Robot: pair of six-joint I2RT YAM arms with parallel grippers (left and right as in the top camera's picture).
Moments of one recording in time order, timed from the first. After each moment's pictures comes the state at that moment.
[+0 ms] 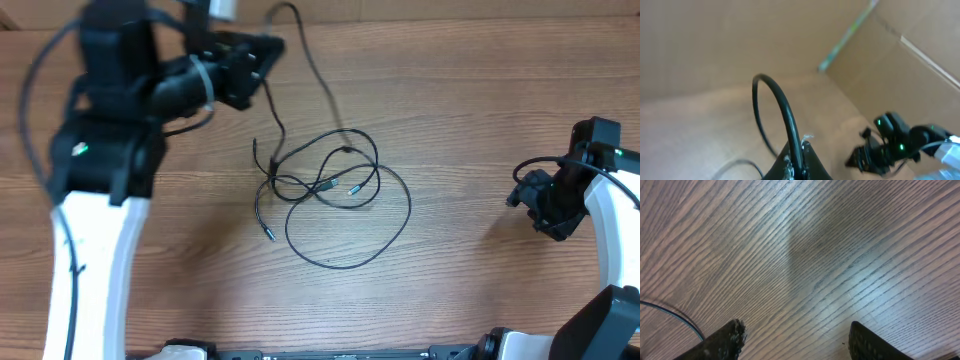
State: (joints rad) left arm -0.12 1.39 1.74 -0.65 0.70 -0.28; right arm -0.34 1.50 1.12 -1.13 -0.07 0.38
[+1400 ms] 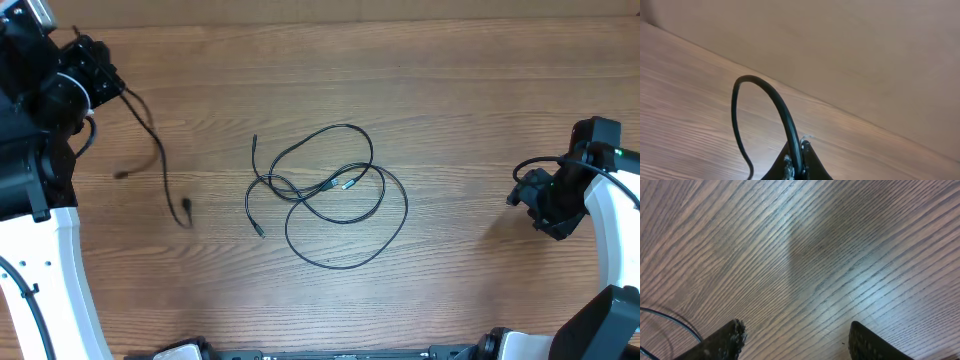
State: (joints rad) left arm 0.26 1.37 1.75 -0.84 0.23 -0.36; right arm -0.34 1.50 1.12 -1.12 -0.07 0.38
